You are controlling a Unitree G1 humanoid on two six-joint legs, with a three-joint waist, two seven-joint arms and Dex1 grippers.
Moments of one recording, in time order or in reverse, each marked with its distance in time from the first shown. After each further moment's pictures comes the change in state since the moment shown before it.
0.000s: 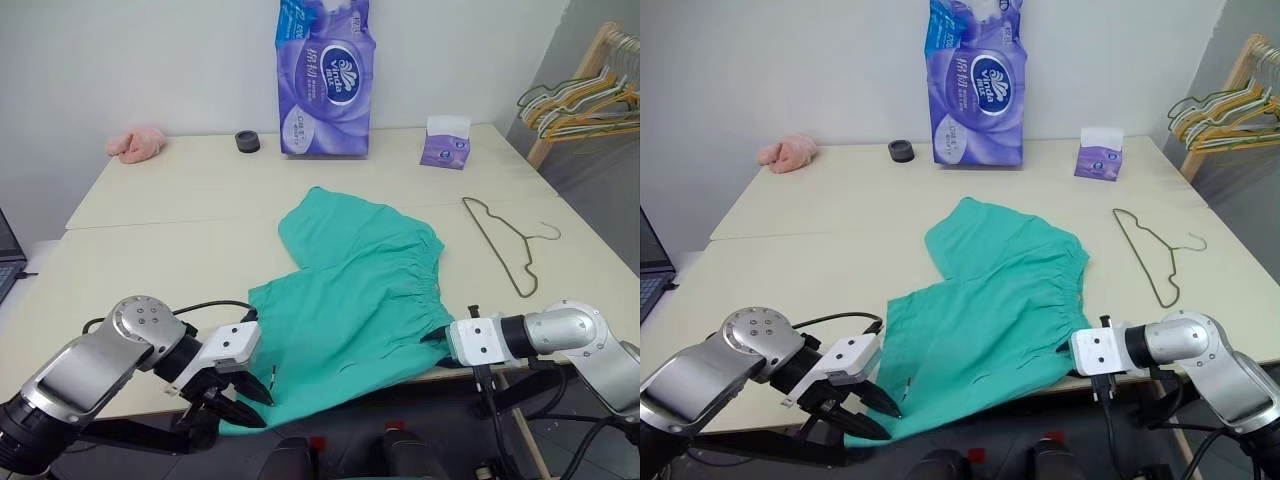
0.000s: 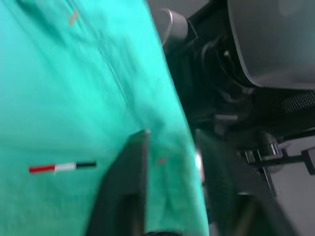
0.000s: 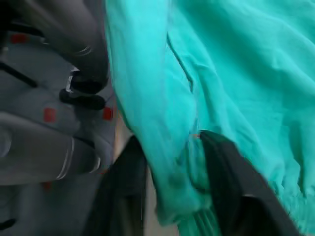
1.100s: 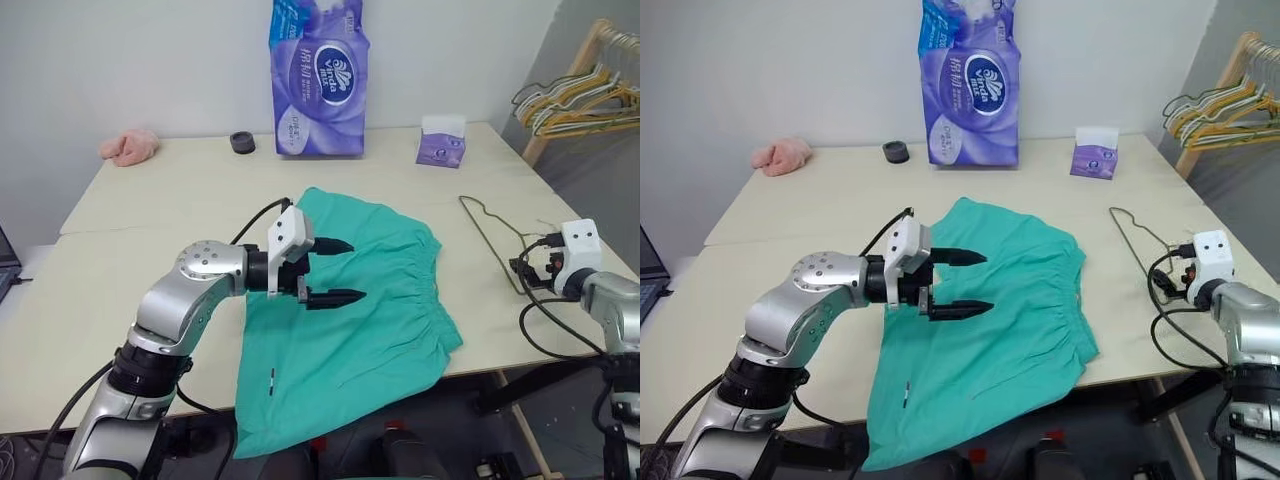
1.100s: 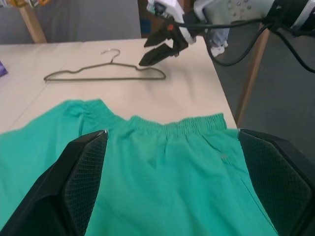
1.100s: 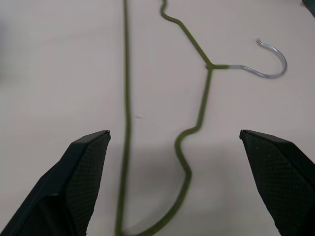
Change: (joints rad) left arm -0.377 -0.545 0.069 0.206 -0.045 -0.061 0.470; right arm -0.344 0.299 -0.465 0.820 0.095 0.524 -0.748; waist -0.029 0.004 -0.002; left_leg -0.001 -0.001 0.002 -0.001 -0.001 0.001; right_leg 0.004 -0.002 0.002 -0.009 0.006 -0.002
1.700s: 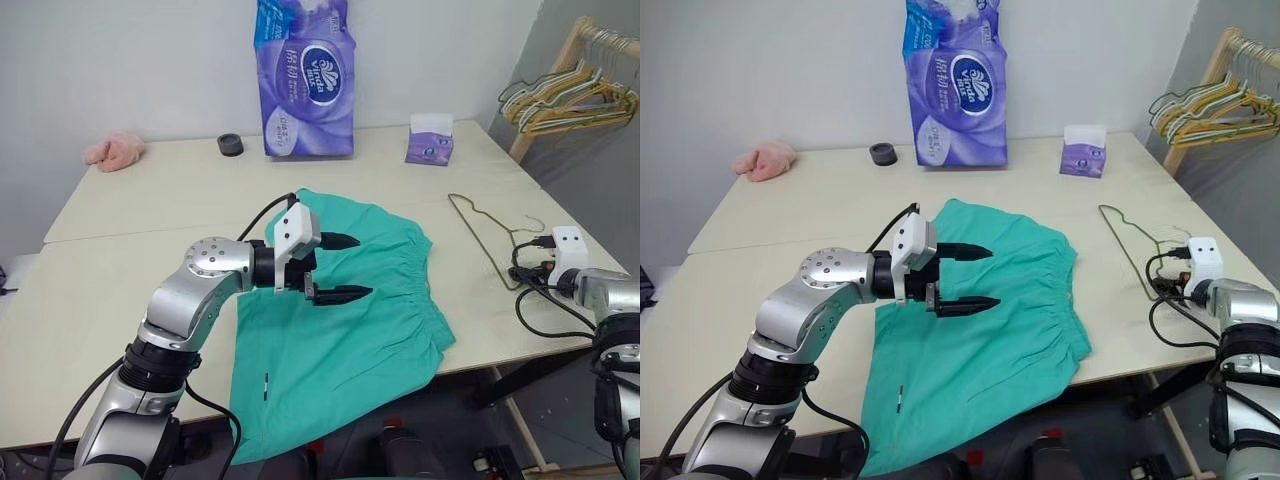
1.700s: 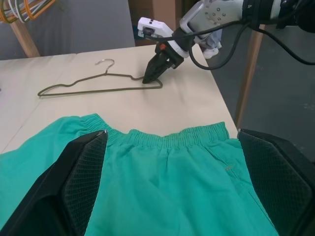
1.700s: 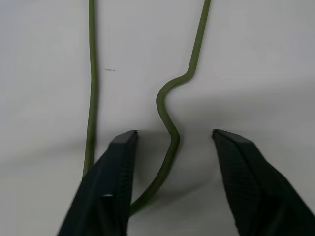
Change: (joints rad) left arm -0.002 -0.008 -0.010 0.007 0.031 -0.042 -0.004; right arm -0.196 -0.021 0.086 0.413 -0.058 -0.021 0.158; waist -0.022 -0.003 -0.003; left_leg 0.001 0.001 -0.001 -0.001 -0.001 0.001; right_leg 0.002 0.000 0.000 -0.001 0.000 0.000
